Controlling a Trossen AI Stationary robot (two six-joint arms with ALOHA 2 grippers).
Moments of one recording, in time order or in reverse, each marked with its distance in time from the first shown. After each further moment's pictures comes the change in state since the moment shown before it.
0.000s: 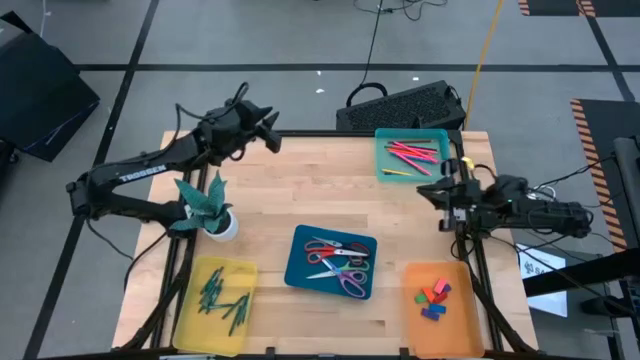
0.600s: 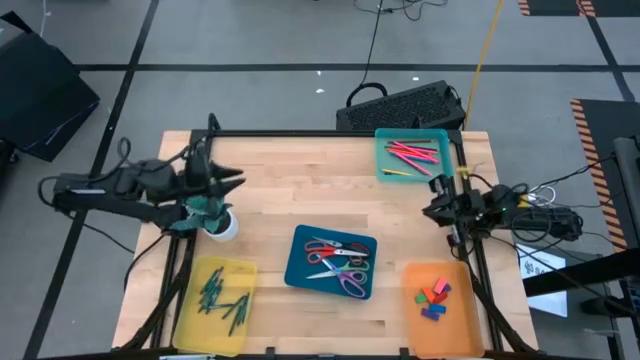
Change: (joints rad) left arm -0.520 -0.577 -0.213 -0.351 0.050 -0.096; right arm 0.002 -0.146 -0.237 0.342 -0.274 0.223
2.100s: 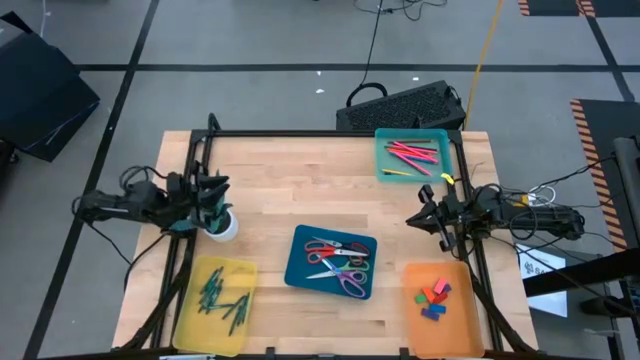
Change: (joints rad) left arm -0.073 -0.581 -0.650 0.675 0.002 0.139; right arm 0.005 0.039 -0.001 -0.305 -0.026 0.085
